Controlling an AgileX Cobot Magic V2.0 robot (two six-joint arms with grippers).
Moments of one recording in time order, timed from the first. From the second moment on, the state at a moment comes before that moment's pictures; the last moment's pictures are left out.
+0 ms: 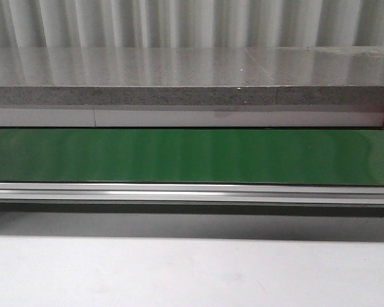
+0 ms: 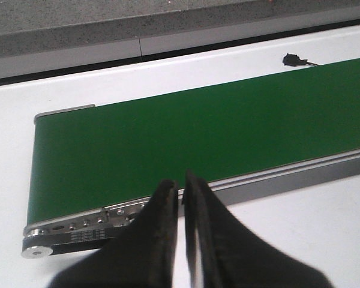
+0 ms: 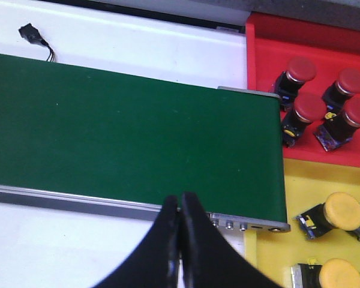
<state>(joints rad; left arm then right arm) -0.18 0.53 -0.61 -0.20 0.67 0.18 0.17 0.72 -0.70 -0.26 0.72 0.24</state>
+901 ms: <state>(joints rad) -0.18 0.53 -0.61 -0.20 0.67 0.18 -0.03 0.07 0.00 -0.13 0.14 0.08</state>
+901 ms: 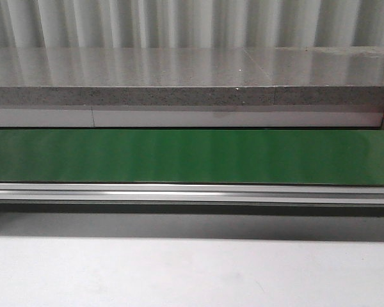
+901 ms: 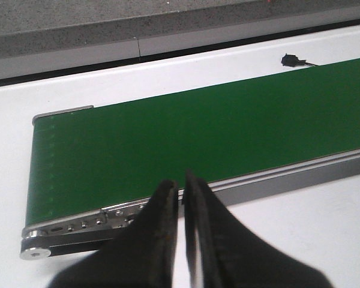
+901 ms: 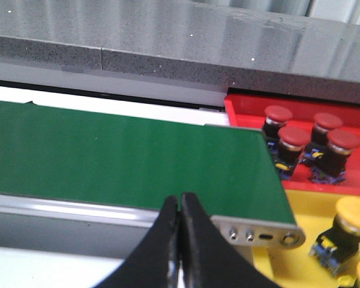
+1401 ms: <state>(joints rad) -0.18 0.53 -0.61 -0.20 0.67 0.18 -0.04 -0.01 0.03 -0.03 0.17 0.02</state>
